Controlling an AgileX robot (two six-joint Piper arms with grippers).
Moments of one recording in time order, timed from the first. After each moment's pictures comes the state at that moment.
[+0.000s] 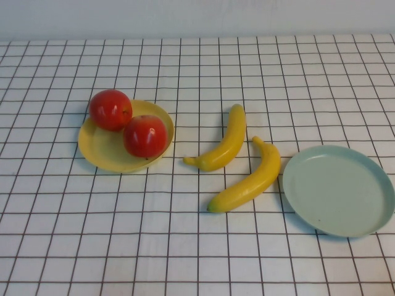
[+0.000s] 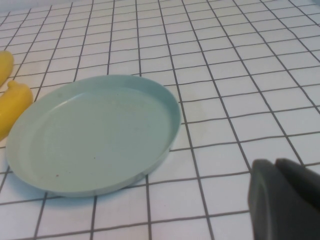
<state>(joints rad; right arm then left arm) -0.04 -0.02 0.03 0.07 0.35 0.08 -0.04 -0.01 0.03 0.02 0.37 0.07</state>
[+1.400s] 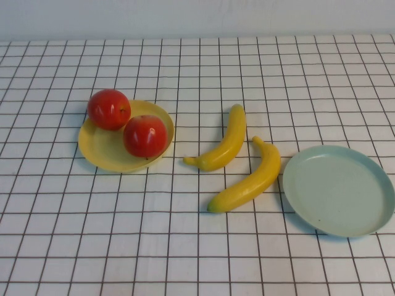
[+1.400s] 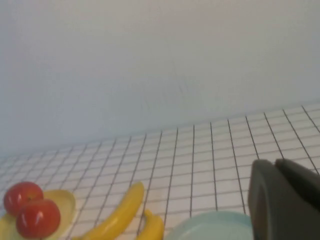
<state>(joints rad) -0.01 0.09 -0.54 0.29 0.58 0.05 -0.04 -0.01 0.03 0.02 0.37 0.07</state>
